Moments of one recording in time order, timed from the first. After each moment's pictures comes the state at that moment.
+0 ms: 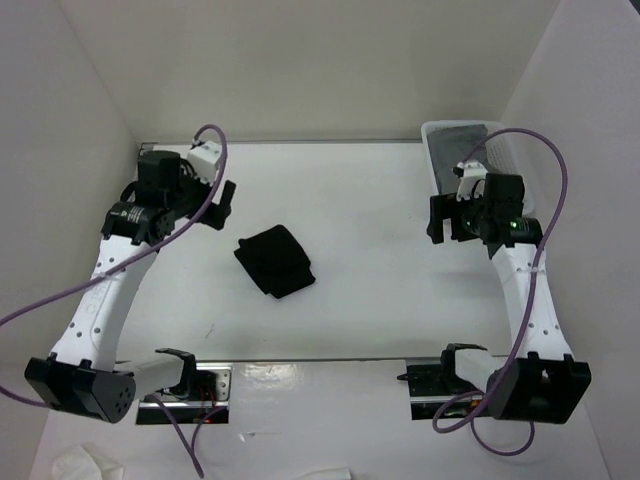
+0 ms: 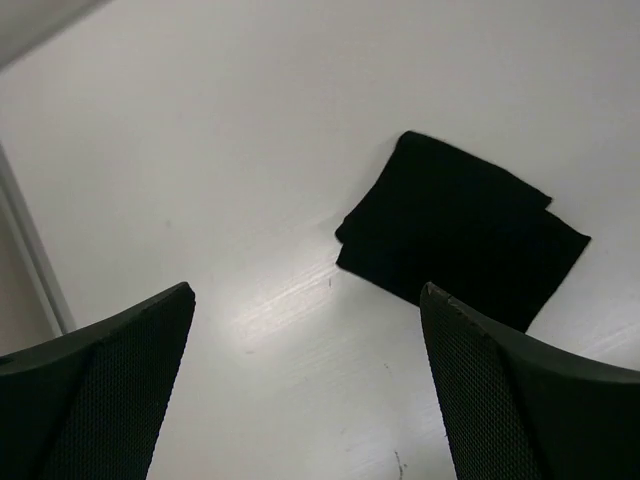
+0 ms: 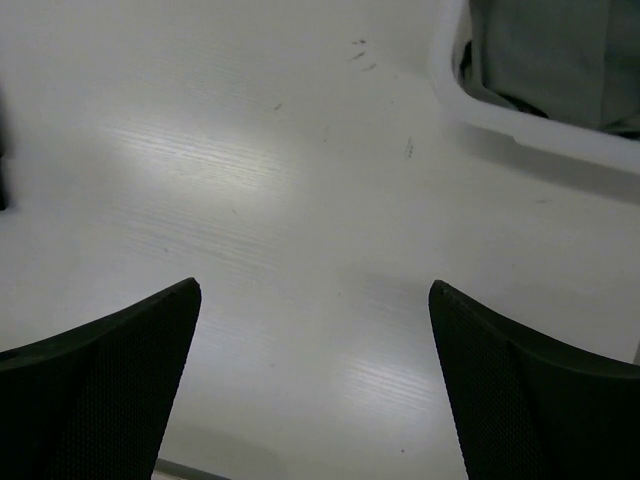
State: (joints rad) left arm -0.20 1.21 1.37 -0.75 0.15 0.28; right arm -0.10 1.15 1.14 -0.77 -0.30 -0.21
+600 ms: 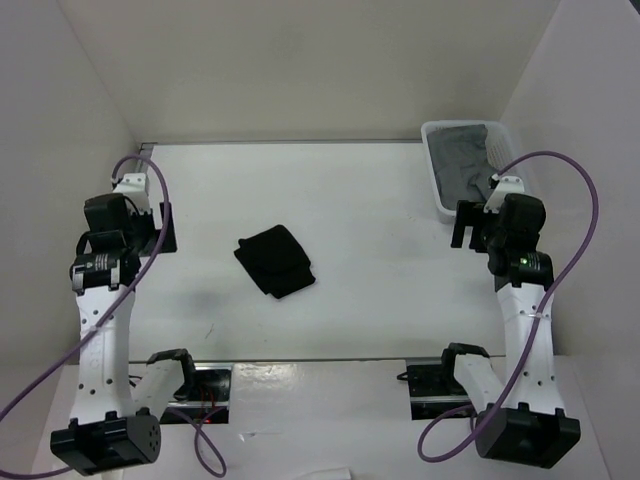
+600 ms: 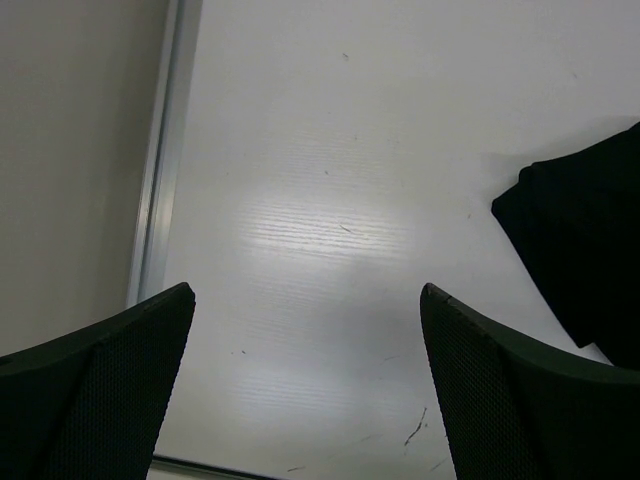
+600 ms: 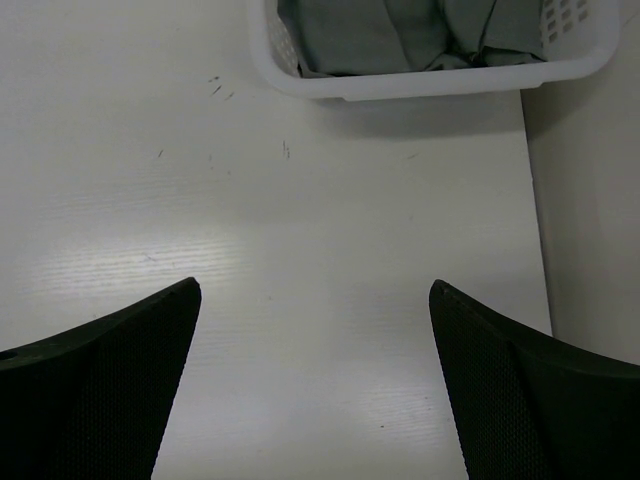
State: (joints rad) left arm 0.20 0.91 1.07 -0.78 -0.03 0.09; right arm -0.19 0.88 0.97 -0.67 -0.04 -0.07
